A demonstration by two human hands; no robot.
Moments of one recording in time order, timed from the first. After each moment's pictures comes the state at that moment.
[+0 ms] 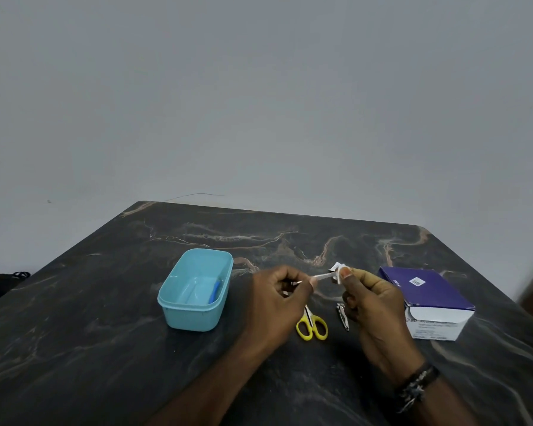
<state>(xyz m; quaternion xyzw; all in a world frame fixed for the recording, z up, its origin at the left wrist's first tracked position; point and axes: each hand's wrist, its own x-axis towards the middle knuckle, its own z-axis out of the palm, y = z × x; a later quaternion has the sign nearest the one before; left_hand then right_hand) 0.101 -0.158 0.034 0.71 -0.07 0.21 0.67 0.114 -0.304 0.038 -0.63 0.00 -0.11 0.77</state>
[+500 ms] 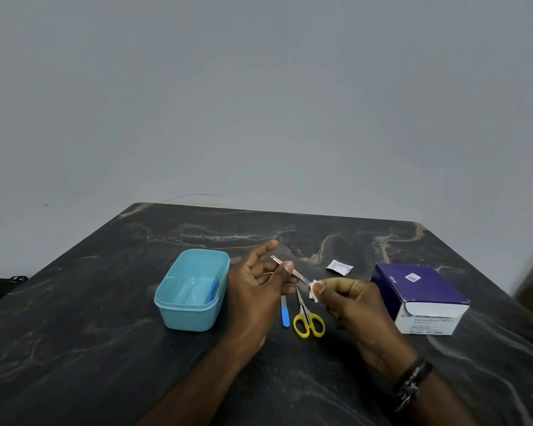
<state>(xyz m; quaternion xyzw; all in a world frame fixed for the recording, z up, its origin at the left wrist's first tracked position) 0.104 -0.150 0.042 0.57 -0.02 0.19 0.80 0.105 -0.303 0.042 -0.75 -0.02 0.00 0.66</state>
